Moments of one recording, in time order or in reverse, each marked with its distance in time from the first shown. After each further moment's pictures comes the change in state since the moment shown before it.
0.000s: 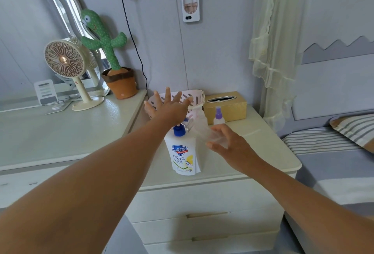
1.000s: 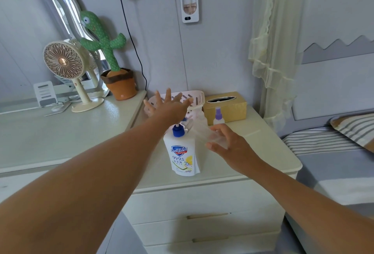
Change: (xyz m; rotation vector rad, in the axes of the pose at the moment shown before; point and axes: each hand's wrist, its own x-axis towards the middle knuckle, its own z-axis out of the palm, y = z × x) left_hand -0.005 0.001 -0.011 0.021 -0.029 0.004; right_hand 0.002 0.000 0.001 -0.008 0.016 -0.024
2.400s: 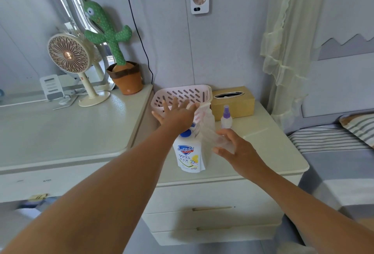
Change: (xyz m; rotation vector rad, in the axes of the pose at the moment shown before) left_hand 0.010 -0.008 0.024 -0.102 -0.066 -0.034; right_hand -0.001 -0.002 0.005 0.021 -0.033 0.077
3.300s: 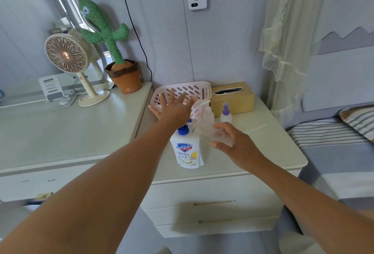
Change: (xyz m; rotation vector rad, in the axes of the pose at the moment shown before) left_hand 0.011 -0.003 -0.008 0.148 0.029 0.090; right_hand 0.011 -0.008 -0.008 0.007 -0.026 -0.002
